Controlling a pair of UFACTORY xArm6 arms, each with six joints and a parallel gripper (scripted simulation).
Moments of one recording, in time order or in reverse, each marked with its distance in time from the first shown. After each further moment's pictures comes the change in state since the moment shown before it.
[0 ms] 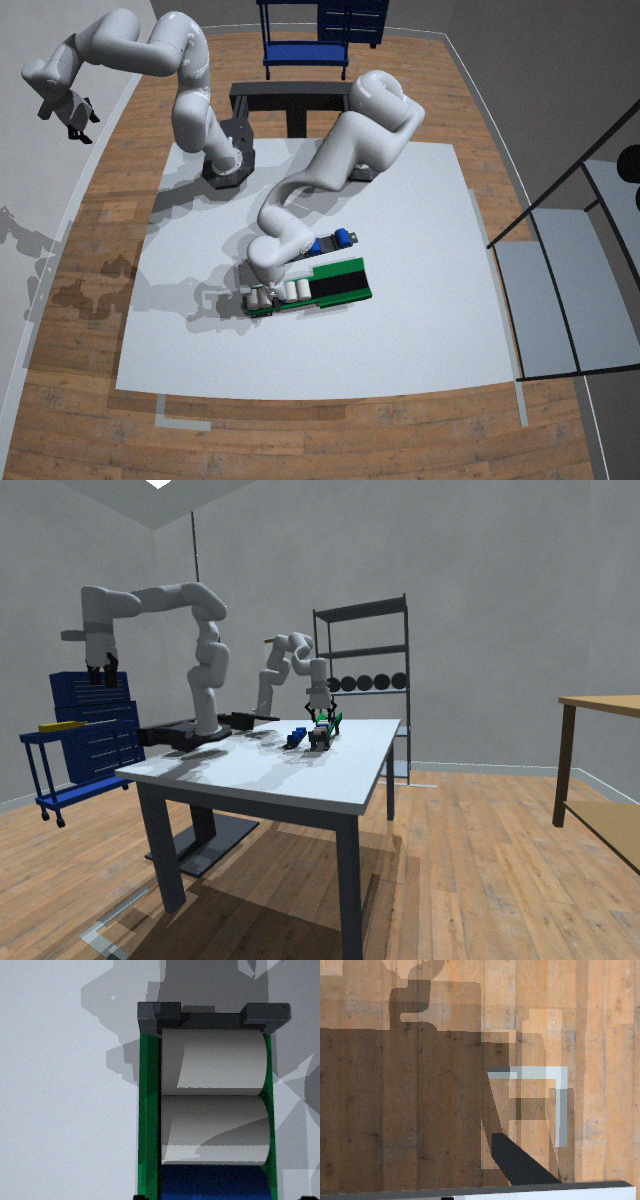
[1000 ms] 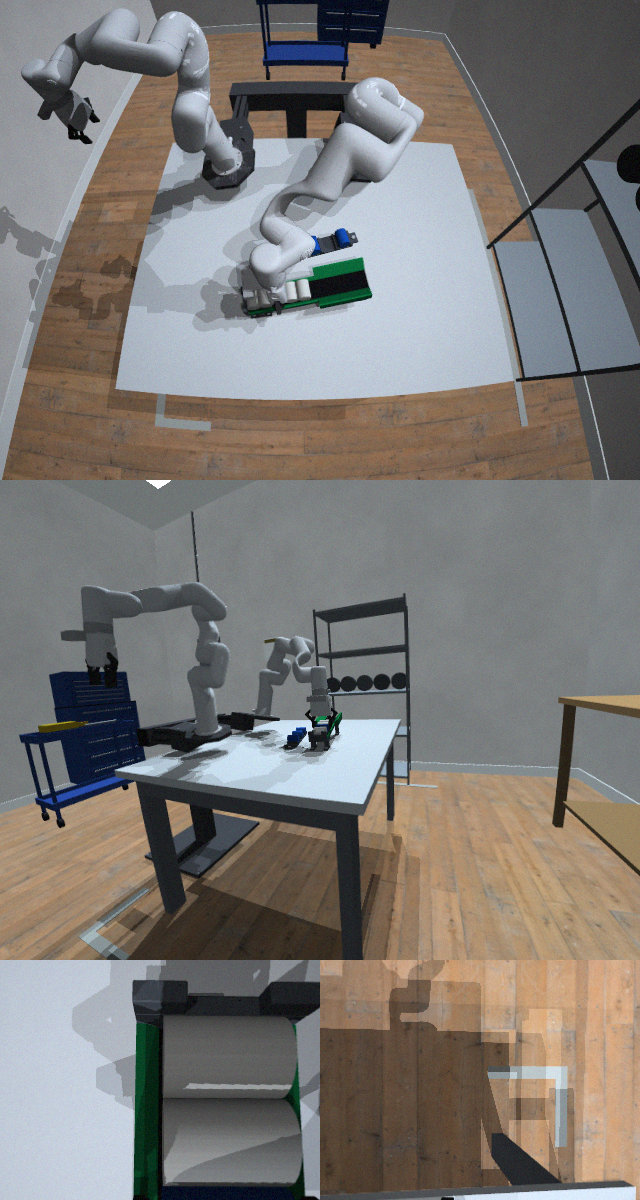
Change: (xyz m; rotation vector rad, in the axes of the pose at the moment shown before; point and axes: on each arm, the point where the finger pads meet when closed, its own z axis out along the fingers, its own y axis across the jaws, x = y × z) left arm 0.000 0.000 0.036 0.000 0.000 0.000; right arm 0.000 0.000 0.000 0.000 0.000 0.000
